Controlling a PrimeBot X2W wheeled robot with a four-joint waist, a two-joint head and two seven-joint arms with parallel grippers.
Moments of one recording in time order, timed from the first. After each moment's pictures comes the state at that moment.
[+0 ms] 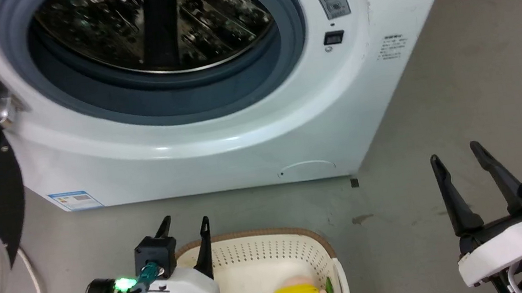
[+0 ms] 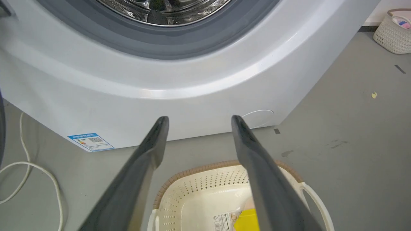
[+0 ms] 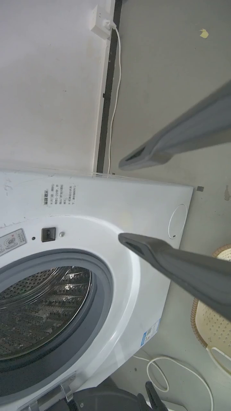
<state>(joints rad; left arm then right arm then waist) -0.18 0.06 -0.12 0.29 -0.02 -0.03 -0.05 -0.06 -0.05 -0.02 -0.04 0.09 0.13 -0.09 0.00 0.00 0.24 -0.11</state>
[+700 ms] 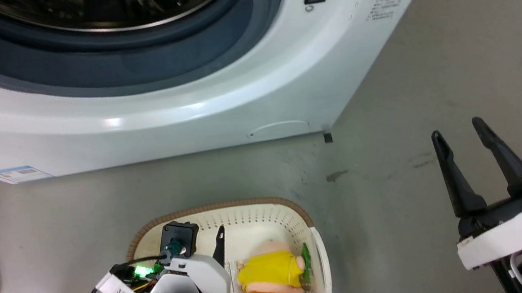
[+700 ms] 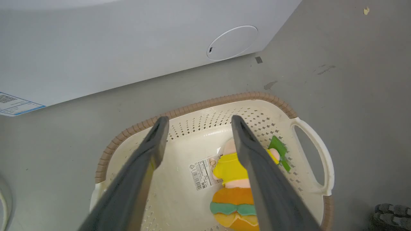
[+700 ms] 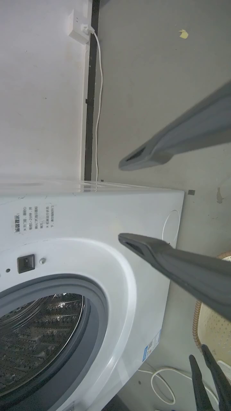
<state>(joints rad) -0.36 0.07 -0.22 0.64 -0.04 -0.06 -0.04 -0.10 -0.05 -0.01 -0.07 0.15 0.13 -0.13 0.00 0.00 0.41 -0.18</state>
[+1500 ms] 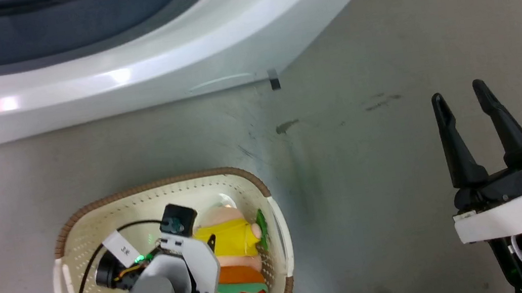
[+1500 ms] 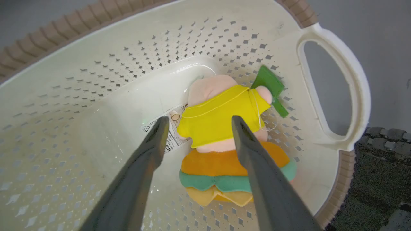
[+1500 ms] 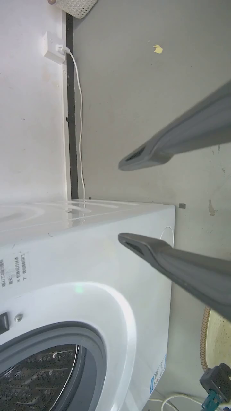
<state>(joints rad) -0.54 0.13 -0.38 0.91 -0.14 -0.09 0.09 -0.19 -0.05 0.01 -0.09 0.25 0.13 -0.18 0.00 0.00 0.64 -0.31</state>
